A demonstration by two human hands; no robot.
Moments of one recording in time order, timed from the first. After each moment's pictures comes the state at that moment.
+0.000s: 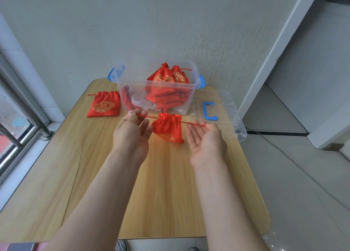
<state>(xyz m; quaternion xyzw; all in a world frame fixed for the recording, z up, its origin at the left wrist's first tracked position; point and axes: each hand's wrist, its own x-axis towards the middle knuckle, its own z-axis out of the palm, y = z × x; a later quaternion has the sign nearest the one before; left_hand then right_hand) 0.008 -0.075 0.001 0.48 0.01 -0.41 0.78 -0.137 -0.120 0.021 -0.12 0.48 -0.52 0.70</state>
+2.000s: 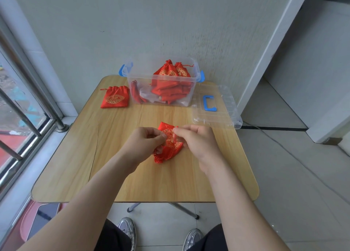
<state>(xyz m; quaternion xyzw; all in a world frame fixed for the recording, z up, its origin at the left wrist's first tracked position) -0.006 0.004 -0.014 0.67 -0.37 -0.42 0.49 -0.169 -0.073 0.004 -0.58 0.46 -0.32 0.59</state>
